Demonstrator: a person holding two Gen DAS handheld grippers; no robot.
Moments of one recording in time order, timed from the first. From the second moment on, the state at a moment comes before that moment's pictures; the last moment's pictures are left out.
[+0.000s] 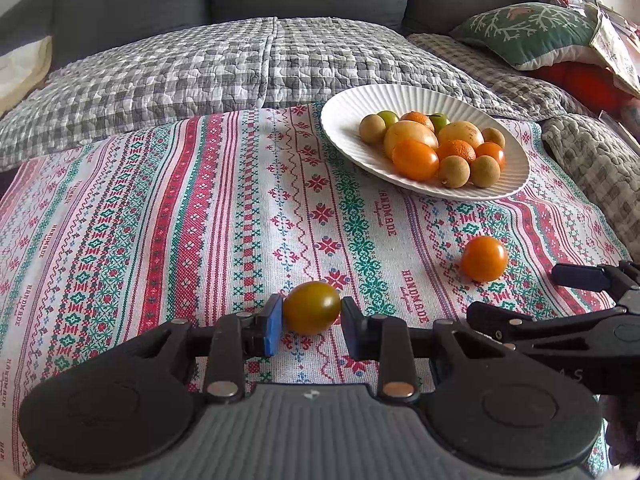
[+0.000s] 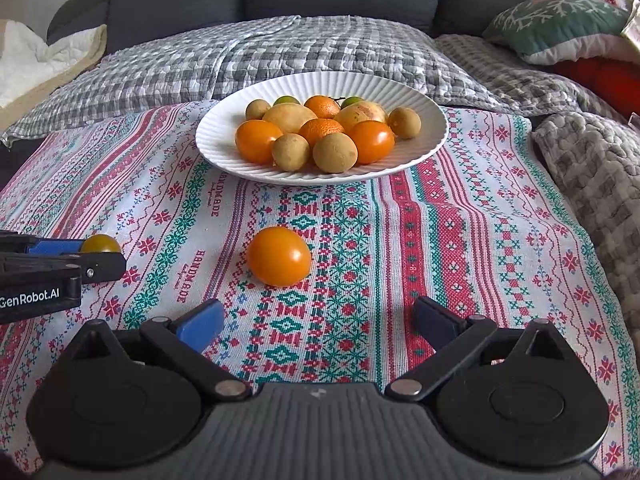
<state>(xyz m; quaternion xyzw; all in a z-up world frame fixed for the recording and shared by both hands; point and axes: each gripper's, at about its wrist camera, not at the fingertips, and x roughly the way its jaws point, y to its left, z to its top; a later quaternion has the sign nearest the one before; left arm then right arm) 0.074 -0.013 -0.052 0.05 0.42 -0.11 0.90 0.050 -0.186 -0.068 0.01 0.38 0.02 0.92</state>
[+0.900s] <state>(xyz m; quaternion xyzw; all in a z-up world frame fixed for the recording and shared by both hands) 0.072 -0.012 -0.052 0.05 0.42 -0.11 0.90 0.058 -0.178 -0.057 0.04 0.36 0.07 0.93</state>
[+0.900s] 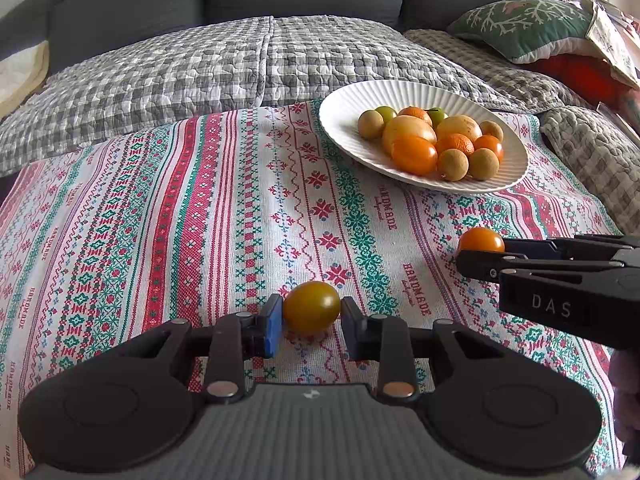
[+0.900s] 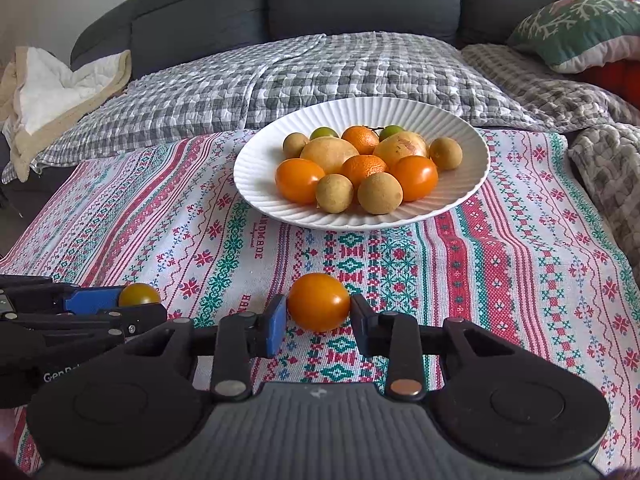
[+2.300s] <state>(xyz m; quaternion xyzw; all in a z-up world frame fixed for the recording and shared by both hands) 0.167 -0.084 -0.004 0.03 0.36 -0.18 0.91 0.120 -0.251 -0.005 0.08 0.29 0.05 0.95</state>
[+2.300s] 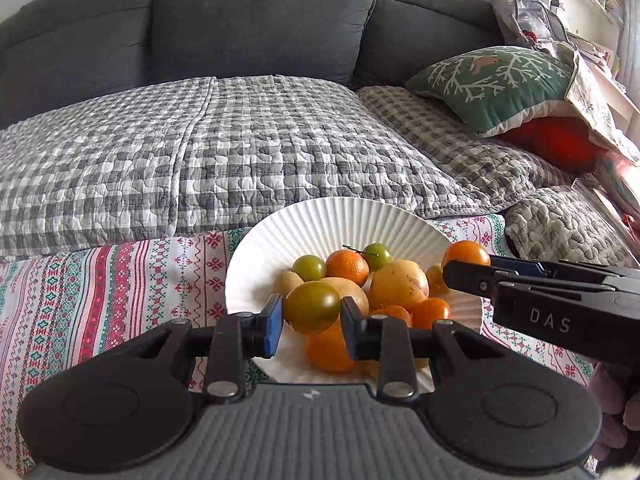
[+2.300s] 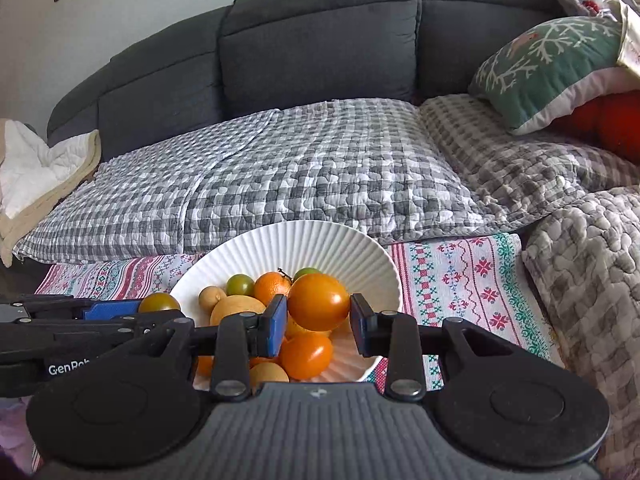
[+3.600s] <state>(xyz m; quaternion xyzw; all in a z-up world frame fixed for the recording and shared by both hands) 0.263 -0.139 -0.040 0.06 0.39 -0.19 0.90 0.178 -0.265 -0.026 0.05 0.30 0.06 0.95</state>
